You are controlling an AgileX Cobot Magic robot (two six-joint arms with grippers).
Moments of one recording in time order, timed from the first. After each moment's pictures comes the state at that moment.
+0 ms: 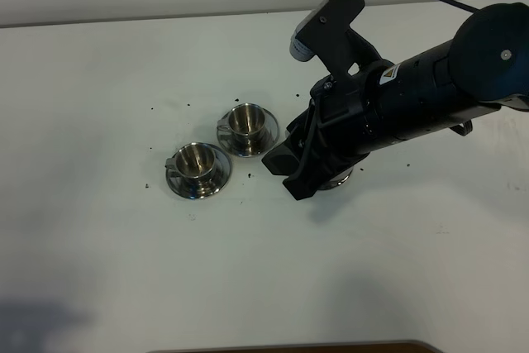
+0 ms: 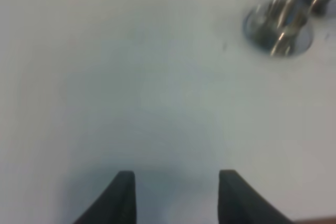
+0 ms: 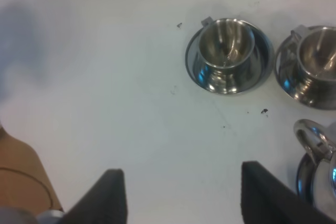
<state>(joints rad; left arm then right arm) -0.38 0.02 -0.46 0.27 1.08 -0.33 0.77 1.55 -1.10 0.67 0.60 -0.75</state>
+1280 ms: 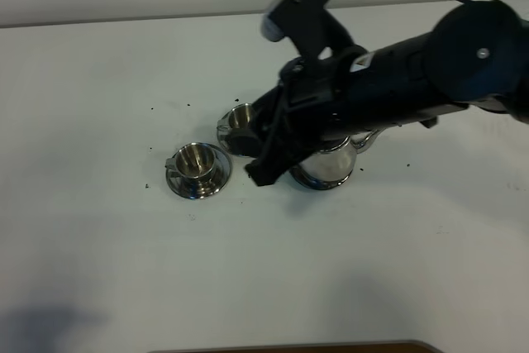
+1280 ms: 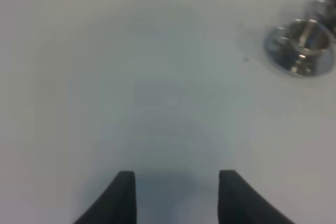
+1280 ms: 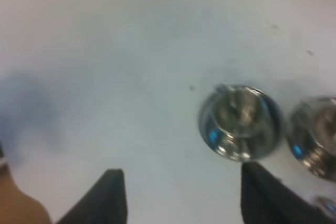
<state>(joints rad) 0.03 0.00 -0.46 0.03 1.07 -0.09 0.85 1.60 -1.18 0.73 0.50 -0.77</state>
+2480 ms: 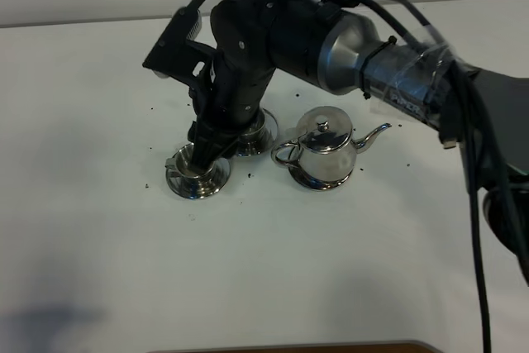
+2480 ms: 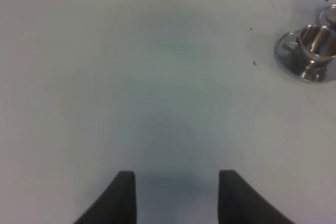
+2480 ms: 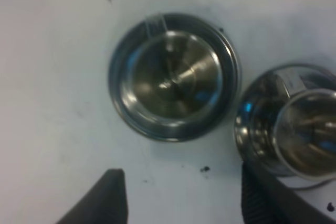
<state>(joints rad) 0.06 0.00 -0.46 0.03 1.07 -0.09 0.94 2.23 -1.95 0.05 0.98 -0.38</state>
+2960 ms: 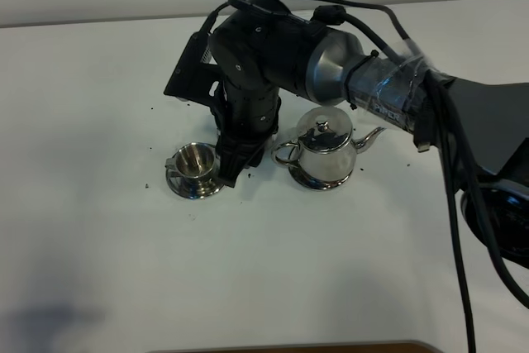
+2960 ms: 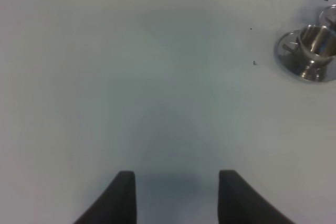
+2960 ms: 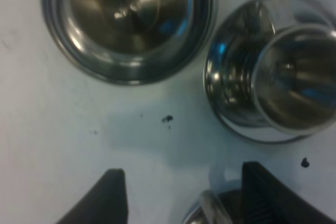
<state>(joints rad) 0.06 0.00 -0.46 0.03 1.07 -0.09 0.94 2.29 -1.95 -0.11 1.05 -0.38</state>
